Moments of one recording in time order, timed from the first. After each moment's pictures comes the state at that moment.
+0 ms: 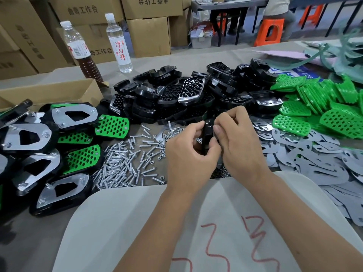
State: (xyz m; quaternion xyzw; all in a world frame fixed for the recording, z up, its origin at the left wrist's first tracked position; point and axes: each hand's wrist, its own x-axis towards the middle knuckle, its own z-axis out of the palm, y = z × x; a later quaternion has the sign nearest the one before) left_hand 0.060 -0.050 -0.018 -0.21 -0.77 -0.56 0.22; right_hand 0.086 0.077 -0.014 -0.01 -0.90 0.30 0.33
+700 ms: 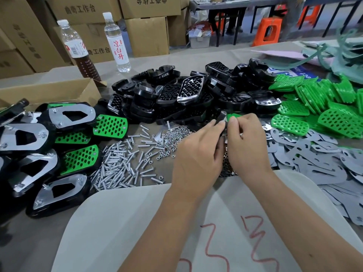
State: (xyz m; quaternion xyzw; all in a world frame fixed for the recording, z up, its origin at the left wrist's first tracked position) left_hand 0.063 -0.041 -0.021 -0.37 -0.76 -0.41 0.35; right_hand 0.085 0.075 -0.011 -0.15 -0.82 0.43 0.35
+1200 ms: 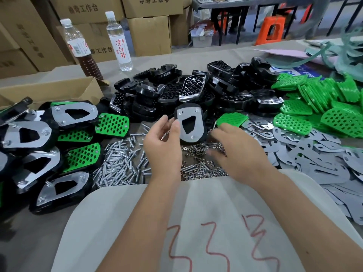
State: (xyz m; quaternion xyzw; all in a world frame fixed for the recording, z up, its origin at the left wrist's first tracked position) left_hand 0.025 -0.064 -0.026 0.06 -0.63 -0.77 0.10; right_hand 0.089 0.085 -0.017 -0.02 -0.98 0.15 0.14
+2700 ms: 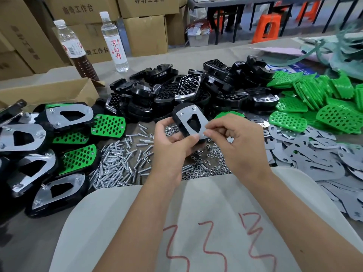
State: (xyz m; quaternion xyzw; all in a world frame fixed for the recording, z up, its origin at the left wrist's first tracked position) left_hand 0.035 -0.063 -0.023 -0.06 -0.52 -0.84 -0.12; right_hand 0.091 0.078 -0.015 0.03 -0.83 0.40 0.39
